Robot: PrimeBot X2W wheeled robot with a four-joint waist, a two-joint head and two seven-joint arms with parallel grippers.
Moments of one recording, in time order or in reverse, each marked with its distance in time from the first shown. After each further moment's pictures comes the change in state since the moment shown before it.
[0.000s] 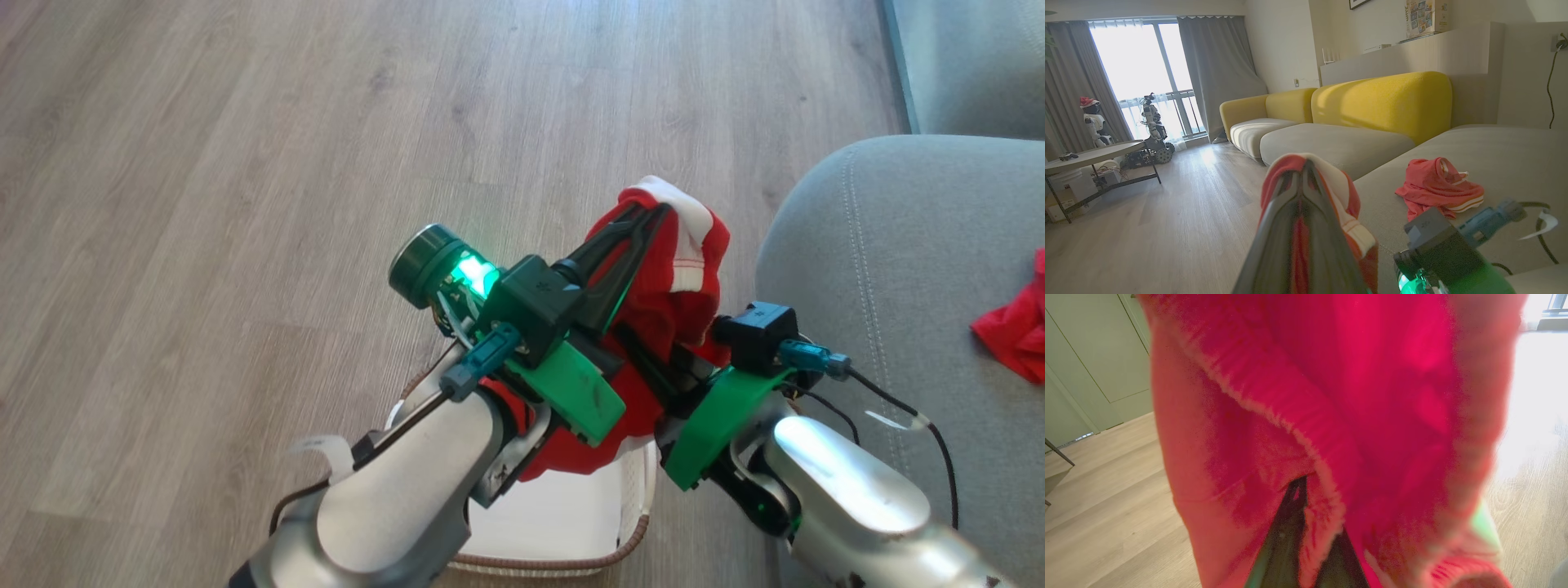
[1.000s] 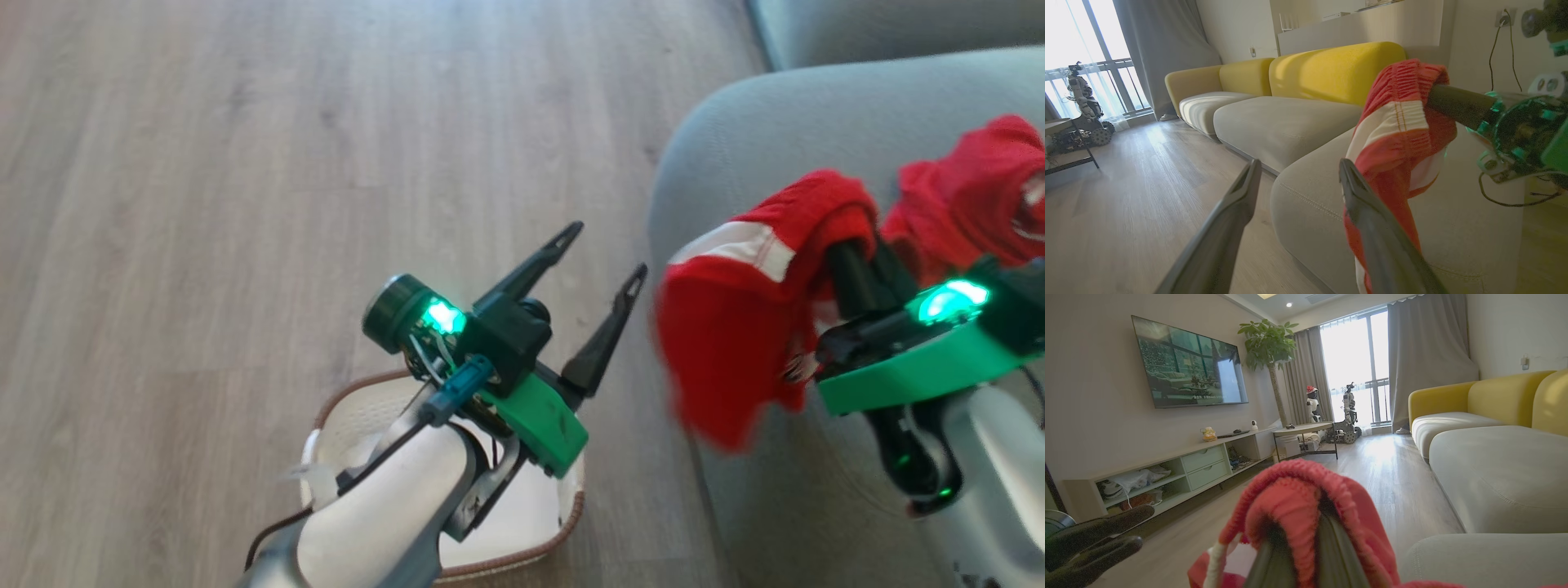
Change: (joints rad) left arm 0.068 0.063 -0.022 0.026 -0.028 0.042 -0.009; right arm 0.225 -0.044 -0.560 -0.443 -0.132 0.000 0.000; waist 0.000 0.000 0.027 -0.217
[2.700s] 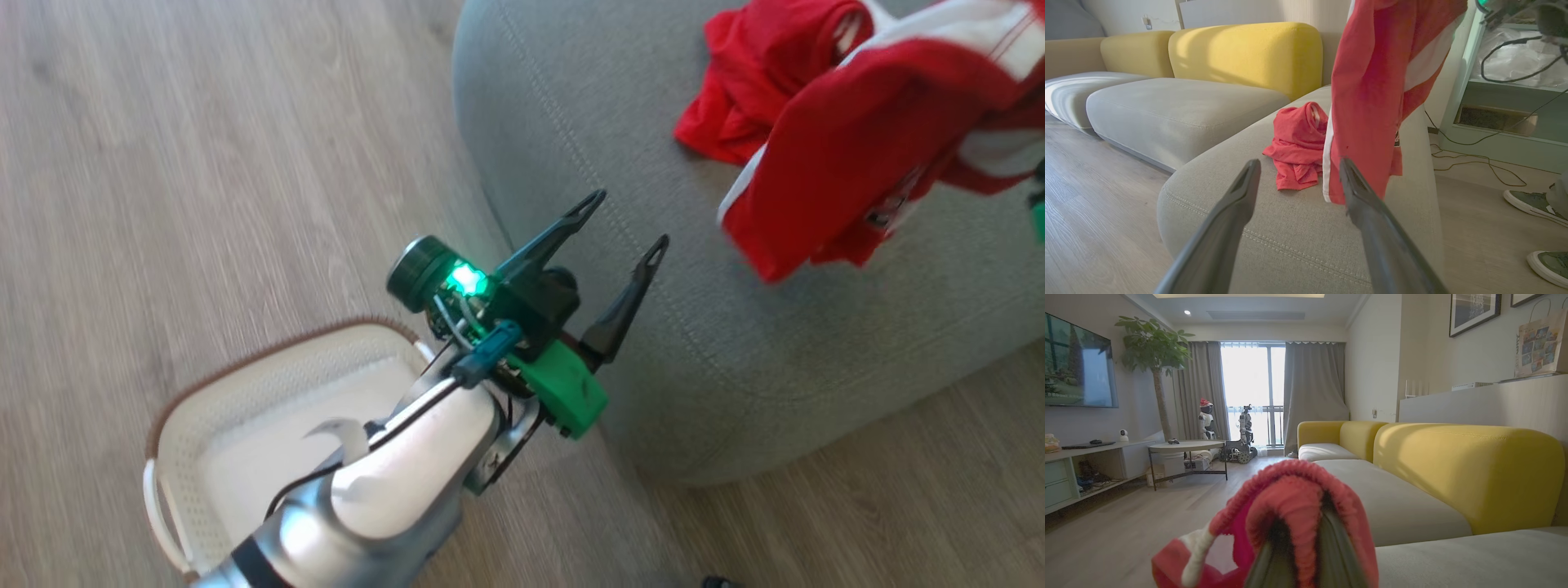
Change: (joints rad) left arm -0.127 -0.046 -0.057 0.182 -0.021 -0.021 -0.098; right arm -0.235 -0.217 -0.148 0.004 0.116 0.000 0.000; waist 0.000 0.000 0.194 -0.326
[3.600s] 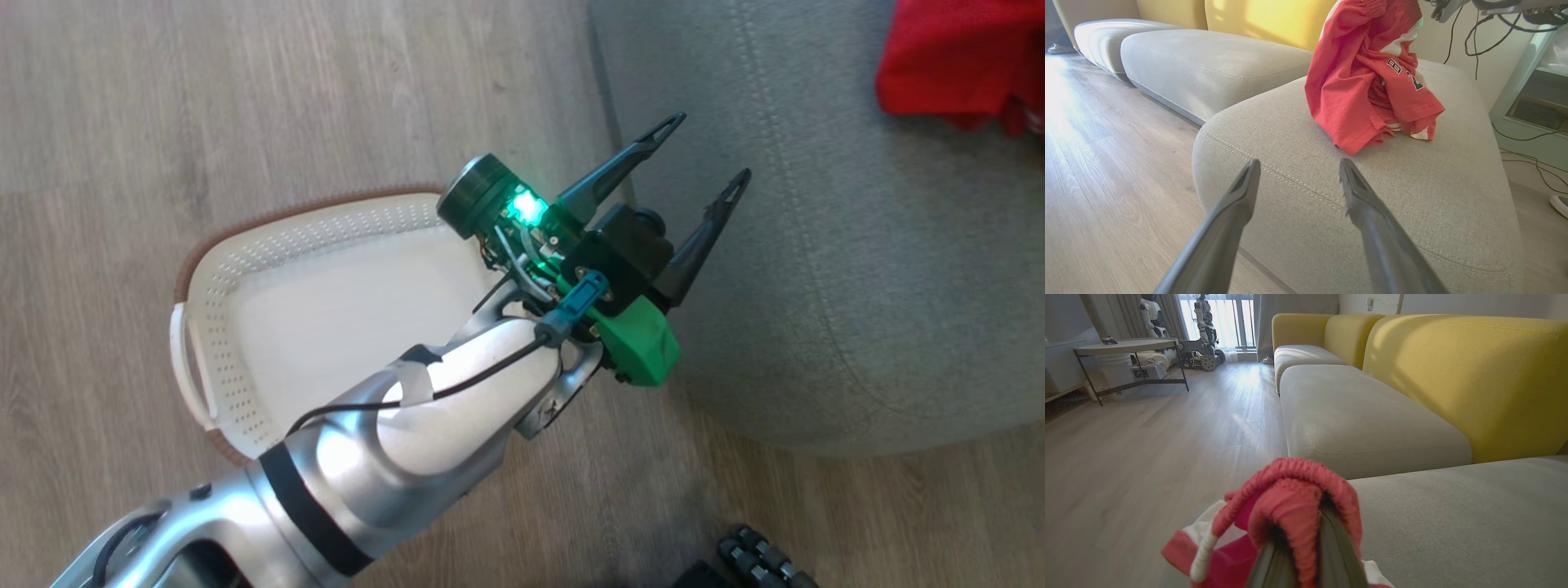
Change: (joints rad) left arm -0.260 -0.022 -0.209 0.047 -0.085 0.127 -0.009; right arm -0.541 -0.239 0.313 0.634 0.256 0.000 0.015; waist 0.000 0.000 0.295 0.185
